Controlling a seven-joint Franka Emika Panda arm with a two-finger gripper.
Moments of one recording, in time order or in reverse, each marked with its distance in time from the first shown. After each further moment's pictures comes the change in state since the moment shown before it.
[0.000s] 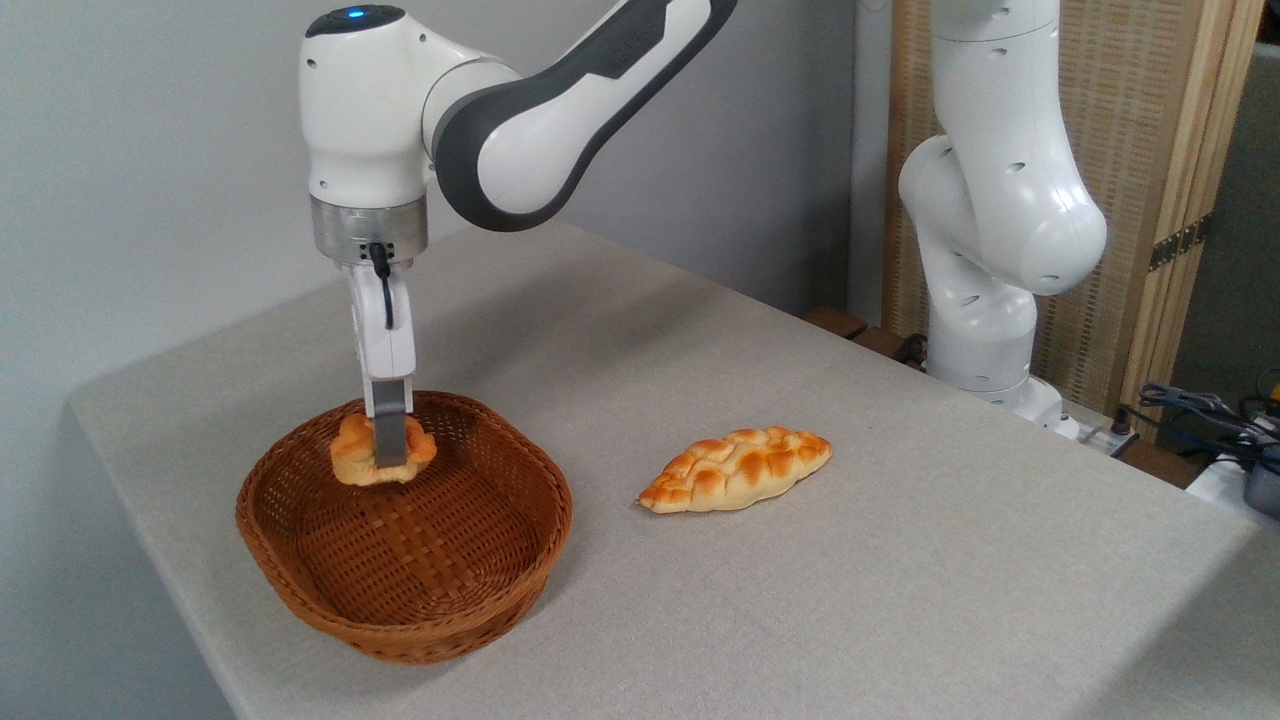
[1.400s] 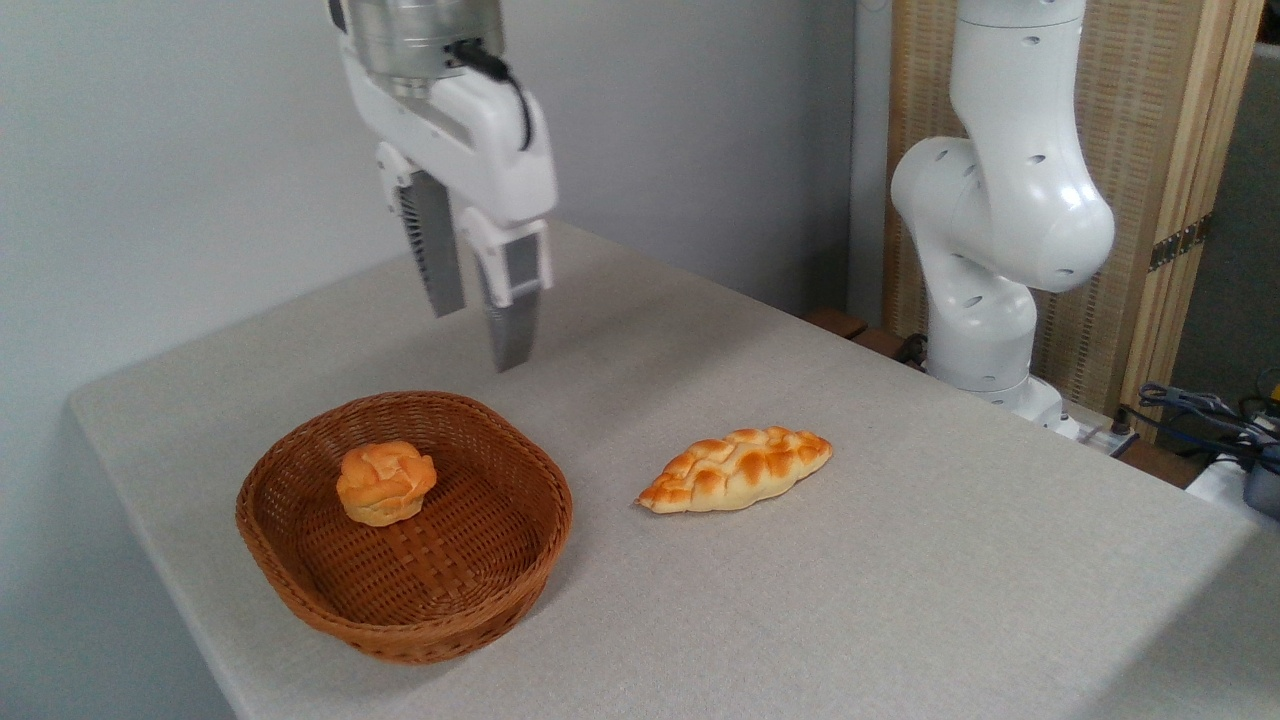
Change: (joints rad) arm 0.149 -0.143 0.136 0.297 -0.070 -0.614 -0.052
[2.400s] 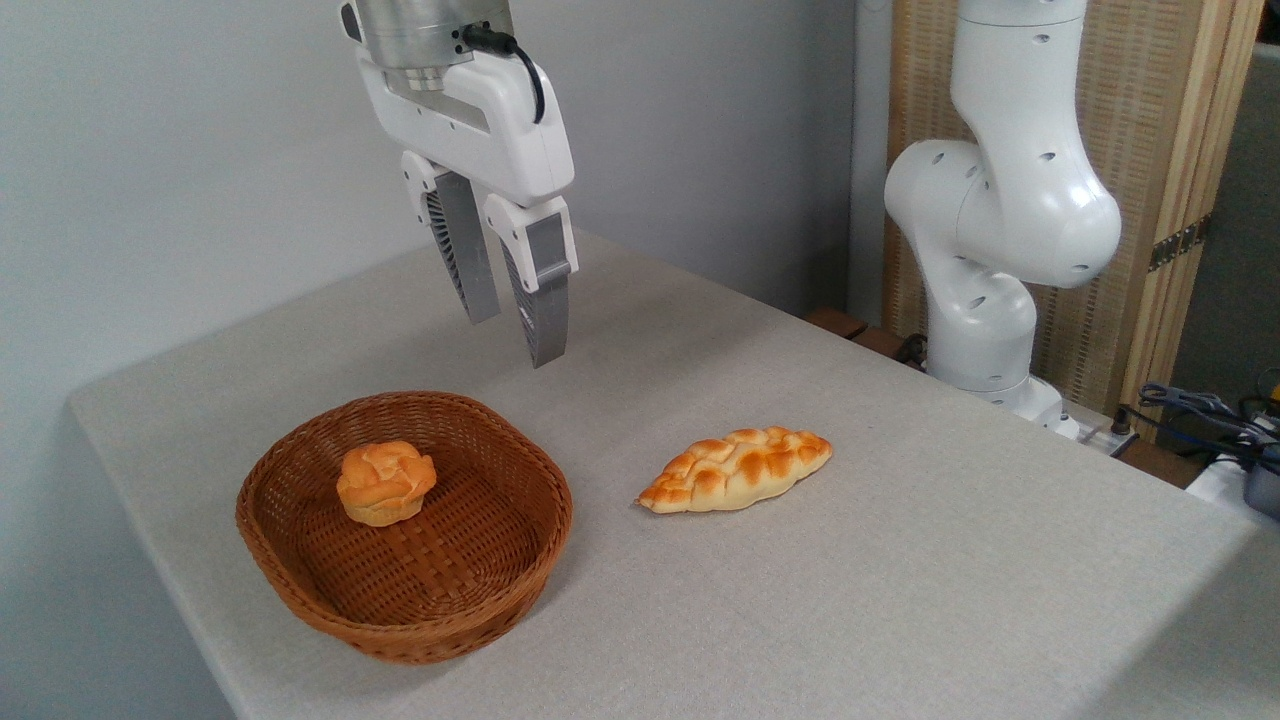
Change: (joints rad) arm 0.115 -0.007 -0.154 0.000 0.115 -0.055 -0.044
